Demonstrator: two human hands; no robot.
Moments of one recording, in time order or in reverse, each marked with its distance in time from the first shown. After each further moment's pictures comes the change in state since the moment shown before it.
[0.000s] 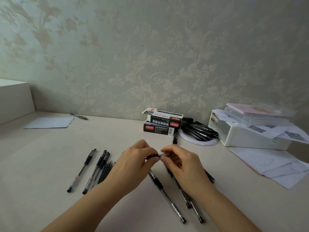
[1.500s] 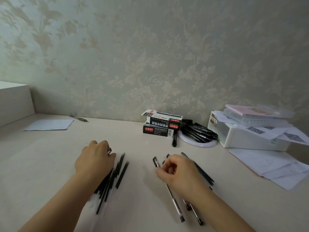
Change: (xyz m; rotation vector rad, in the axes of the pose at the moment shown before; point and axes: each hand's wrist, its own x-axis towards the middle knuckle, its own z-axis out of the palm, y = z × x) left_hand -0.002 -0.058 -0.038 0.480 -0.018 -0.675; right_hand -0.005 -0.018 0.005 -0.080 -0.061 0.316
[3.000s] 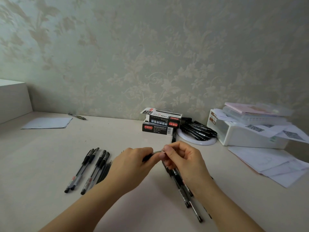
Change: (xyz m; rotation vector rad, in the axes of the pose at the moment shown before) left_hand -0.041 0.060 0.008 -0.346 -0.034 0.517; right_hand 0.005 -0.005 -0.011 0.643 0.017 -0.008
